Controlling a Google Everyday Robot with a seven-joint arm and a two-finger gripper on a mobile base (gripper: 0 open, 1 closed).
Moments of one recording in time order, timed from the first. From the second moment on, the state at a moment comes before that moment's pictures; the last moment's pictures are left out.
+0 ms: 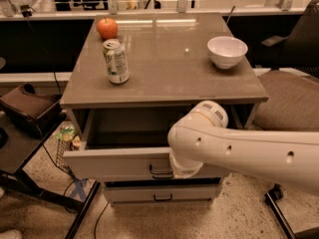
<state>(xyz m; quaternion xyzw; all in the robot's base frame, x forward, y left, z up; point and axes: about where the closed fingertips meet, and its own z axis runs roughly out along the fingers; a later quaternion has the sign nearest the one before) 0.461 -0.057 0.637 -0.72 0.68 -0.04 0.11</state>
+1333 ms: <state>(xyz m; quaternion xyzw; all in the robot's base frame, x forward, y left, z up) 0.536 -0.127 0.763 -0.73 0.65 -0.15 0.12</state>
